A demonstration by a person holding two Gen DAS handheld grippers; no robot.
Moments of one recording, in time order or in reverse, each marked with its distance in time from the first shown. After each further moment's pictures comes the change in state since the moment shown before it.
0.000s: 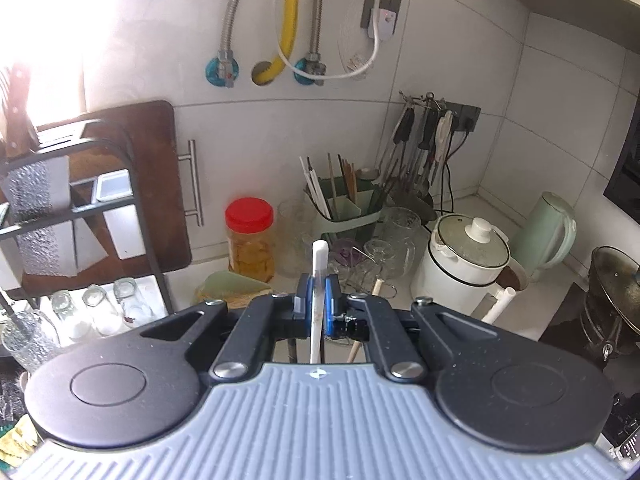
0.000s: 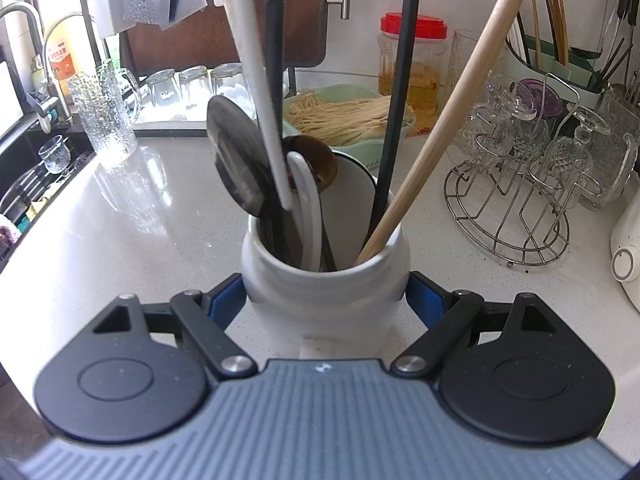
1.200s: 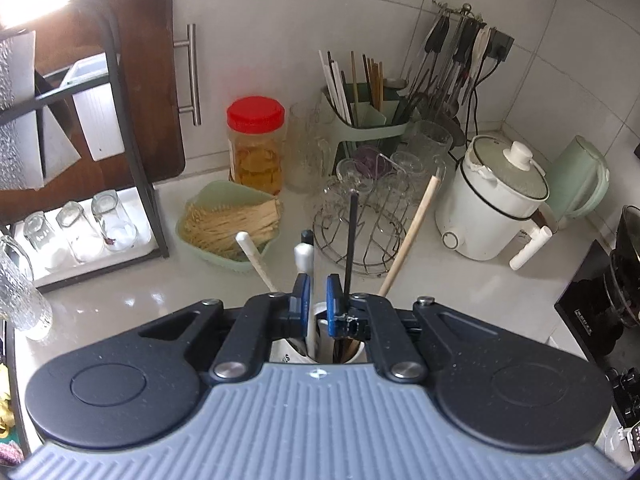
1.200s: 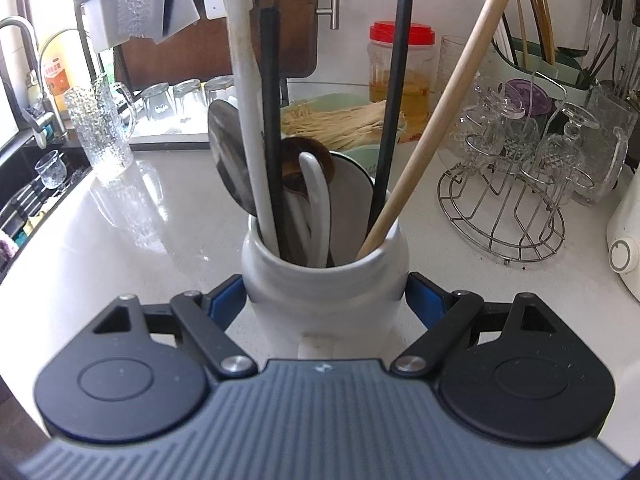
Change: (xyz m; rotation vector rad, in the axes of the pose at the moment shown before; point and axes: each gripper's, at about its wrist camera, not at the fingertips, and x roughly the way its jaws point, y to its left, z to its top) left arm 0.088 0.025 -0.052 -0.053 0.208 0.009; right arm -0.004 0.000 -0.006 0.046 -0.047 -0.015
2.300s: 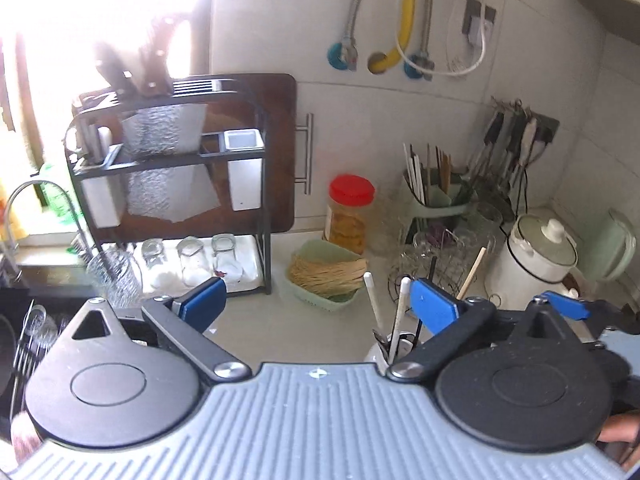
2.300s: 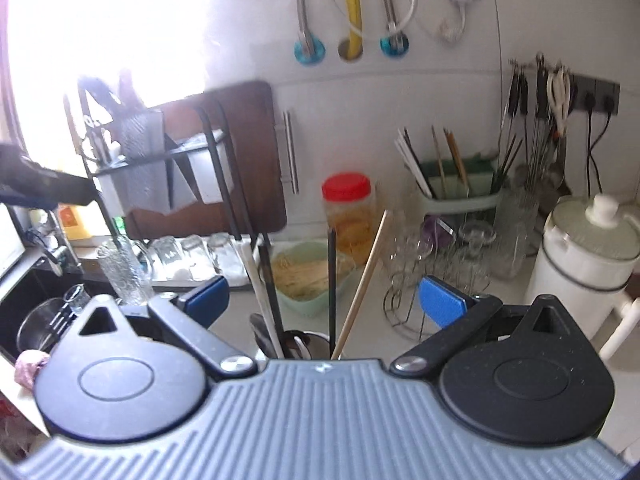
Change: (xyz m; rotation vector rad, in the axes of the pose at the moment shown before) left arm -0.144 0.041 -0.026 -0.110 -0.218 0.200; right arm -0.176 -0.013 0.057 0.122 -0.290 -0.064
